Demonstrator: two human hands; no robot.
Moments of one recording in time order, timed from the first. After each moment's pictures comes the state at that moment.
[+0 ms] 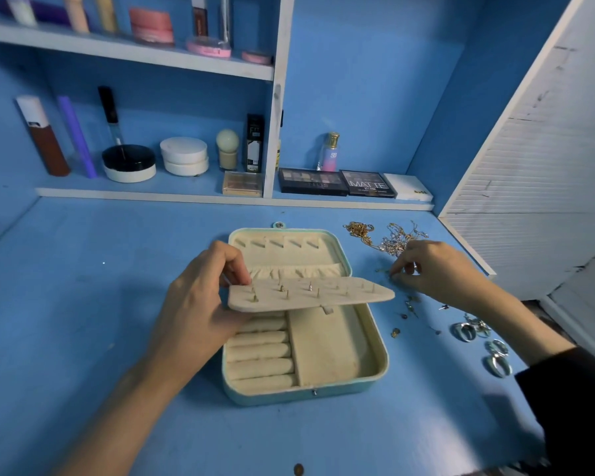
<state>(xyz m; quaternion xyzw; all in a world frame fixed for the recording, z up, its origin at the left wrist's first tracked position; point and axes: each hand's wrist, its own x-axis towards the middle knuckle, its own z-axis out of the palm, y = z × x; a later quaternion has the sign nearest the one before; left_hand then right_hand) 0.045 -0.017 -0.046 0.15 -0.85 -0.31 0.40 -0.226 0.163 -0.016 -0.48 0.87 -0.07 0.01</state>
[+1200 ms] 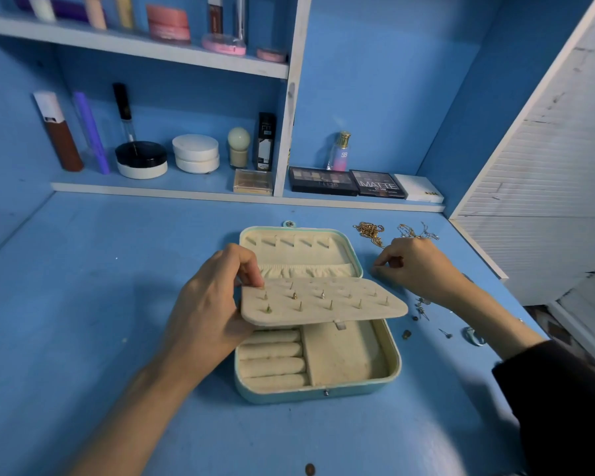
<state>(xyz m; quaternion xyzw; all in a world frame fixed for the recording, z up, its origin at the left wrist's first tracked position) 0.047 -0.021 -0.053 0.13 -0.87 -0.27 0.39 -0.207 0.128 -0.021 -0.46 0.87 -0.15 0.03</state>
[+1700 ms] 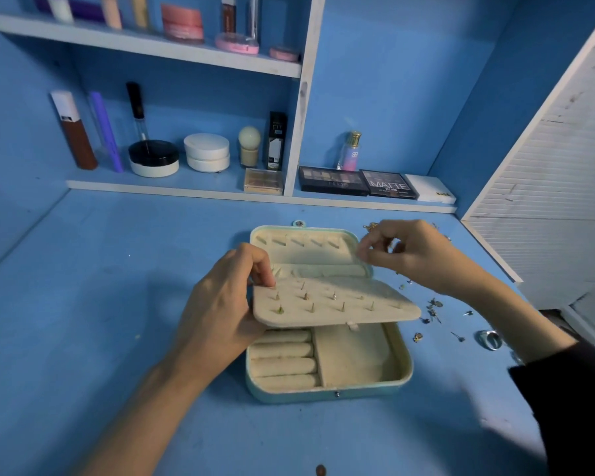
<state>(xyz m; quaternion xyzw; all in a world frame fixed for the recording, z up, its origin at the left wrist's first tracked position) 0.047 -0.021 -0.057 0.12 -0.87 -0.26 0.40 -0.169 0.117 0.017 -0.53 0.78 -0.31 0.12</state>
